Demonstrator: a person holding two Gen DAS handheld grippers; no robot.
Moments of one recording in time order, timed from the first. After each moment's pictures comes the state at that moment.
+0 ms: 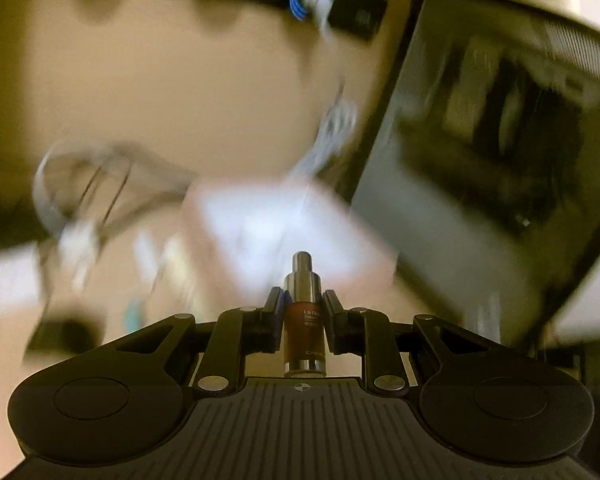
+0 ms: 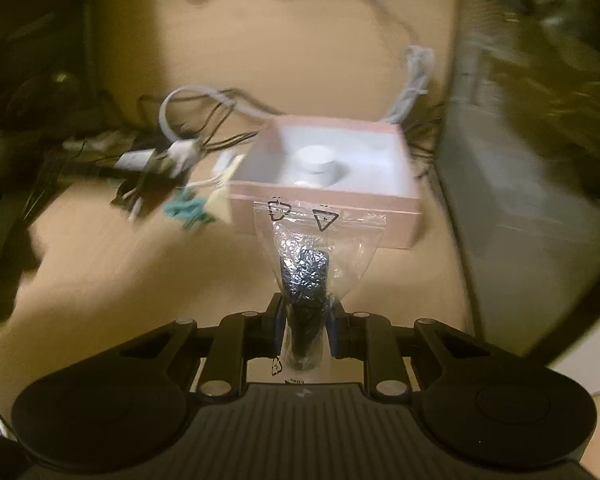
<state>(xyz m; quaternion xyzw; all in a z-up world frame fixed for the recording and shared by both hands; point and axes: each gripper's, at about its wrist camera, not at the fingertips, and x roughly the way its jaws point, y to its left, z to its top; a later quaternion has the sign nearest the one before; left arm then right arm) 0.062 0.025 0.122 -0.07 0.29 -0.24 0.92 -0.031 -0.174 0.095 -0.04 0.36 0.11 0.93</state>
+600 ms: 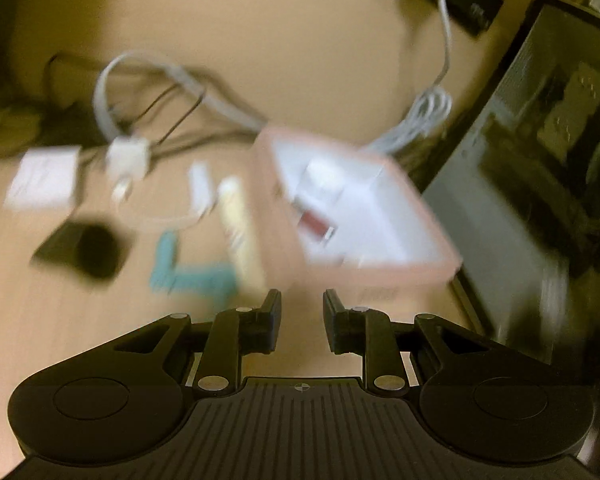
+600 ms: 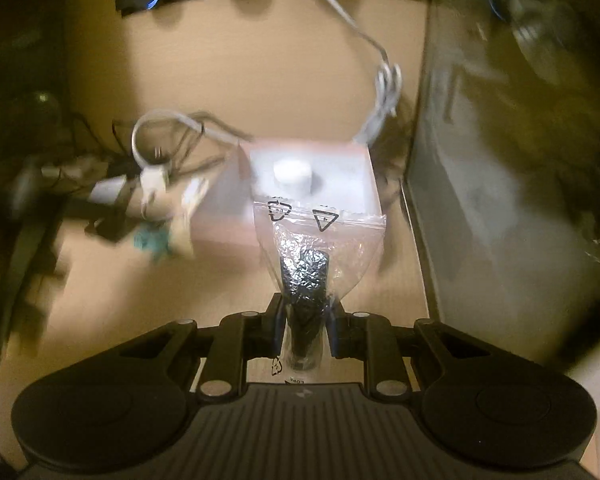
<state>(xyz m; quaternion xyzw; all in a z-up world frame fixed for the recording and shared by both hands) 0.056 0.042 0.067 -0.16 0.38 -0.13 0.90 0.007 -0.184 0.118 -0.04 0.34 0.10 0.93</state>
